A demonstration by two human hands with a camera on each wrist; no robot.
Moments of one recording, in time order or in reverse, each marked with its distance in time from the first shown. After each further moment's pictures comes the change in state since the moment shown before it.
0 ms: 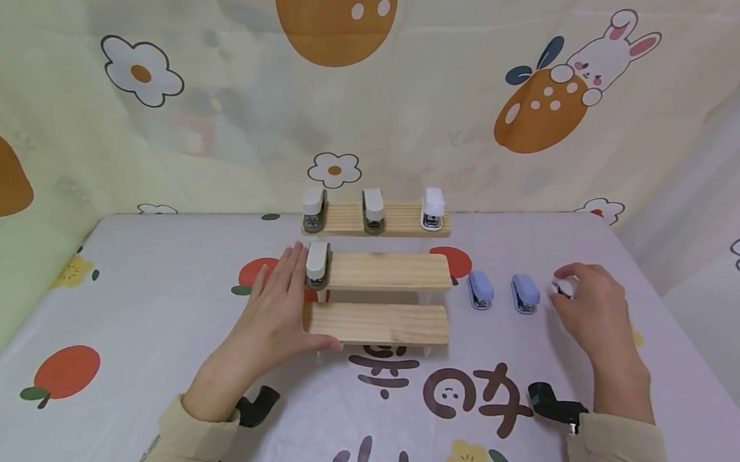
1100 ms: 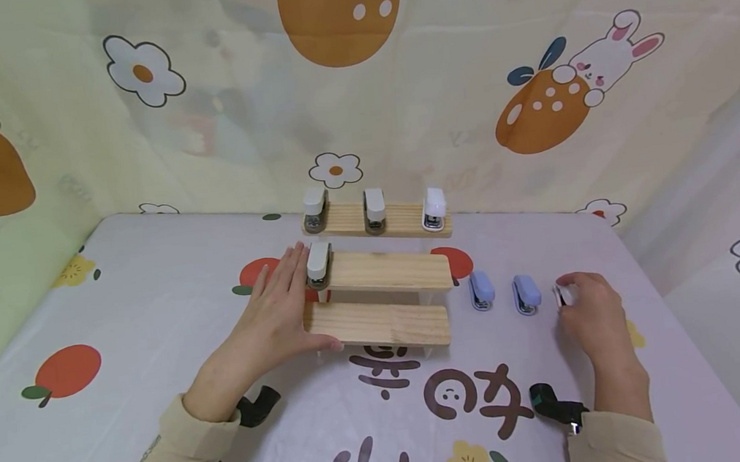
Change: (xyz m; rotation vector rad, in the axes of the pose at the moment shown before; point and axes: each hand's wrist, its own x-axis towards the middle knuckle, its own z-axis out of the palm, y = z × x) left_hand 0.001 0.000 0.001 -0.009 -0.010 -0.007; right_hand 0.008 0.017 0.012 0.016 -0.144 0.094
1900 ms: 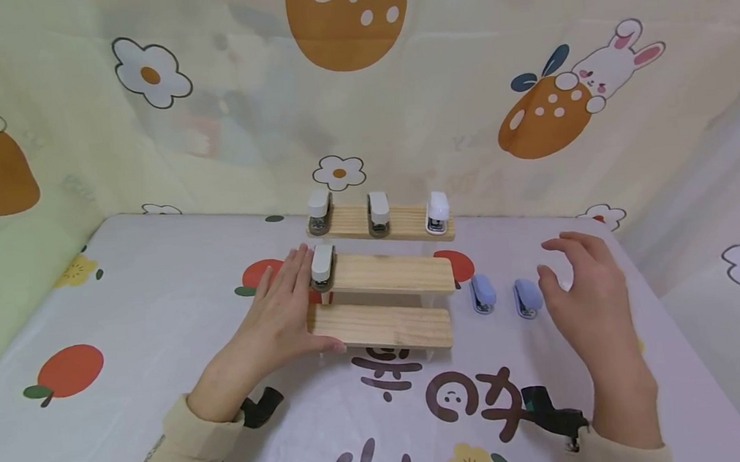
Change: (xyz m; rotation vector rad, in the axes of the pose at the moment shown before) left_hand 0.000 -0.001 -0.001 0.010 -0.001 0.005; right_hand -0.044 -0.086 -0.041 0.057 0.353 -0.242
